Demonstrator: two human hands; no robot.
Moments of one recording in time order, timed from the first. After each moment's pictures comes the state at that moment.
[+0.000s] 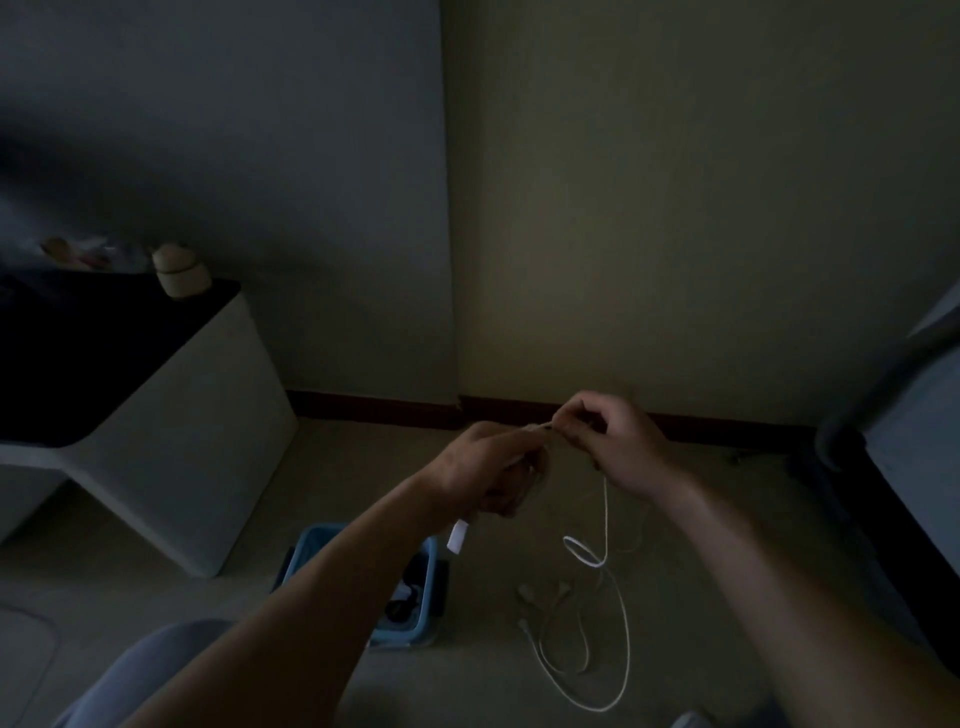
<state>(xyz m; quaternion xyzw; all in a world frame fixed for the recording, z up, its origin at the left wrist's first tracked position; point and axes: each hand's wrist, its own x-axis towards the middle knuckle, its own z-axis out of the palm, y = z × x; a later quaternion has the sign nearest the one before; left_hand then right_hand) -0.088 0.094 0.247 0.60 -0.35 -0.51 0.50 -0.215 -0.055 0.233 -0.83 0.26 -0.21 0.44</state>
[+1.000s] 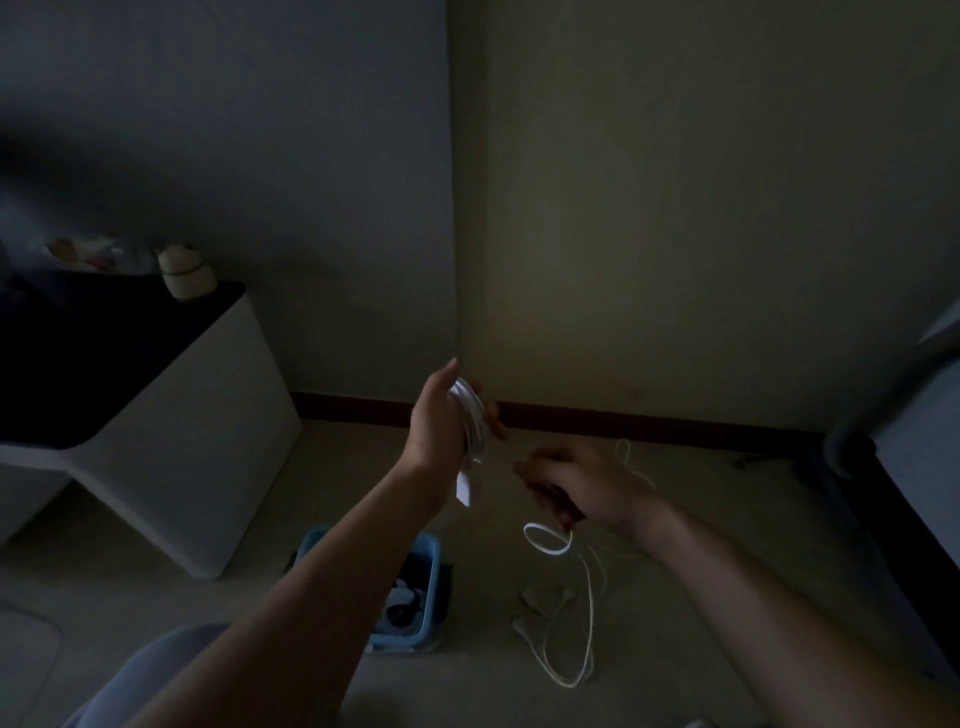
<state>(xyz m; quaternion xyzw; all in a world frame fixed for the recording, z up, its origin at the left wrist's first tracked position) -0.057 0.079 0.242 0.50 -0.14 -0.44 0.74 -0.204 -0.009 0.237 -0.73 0.26 -0.05 0.63</state>
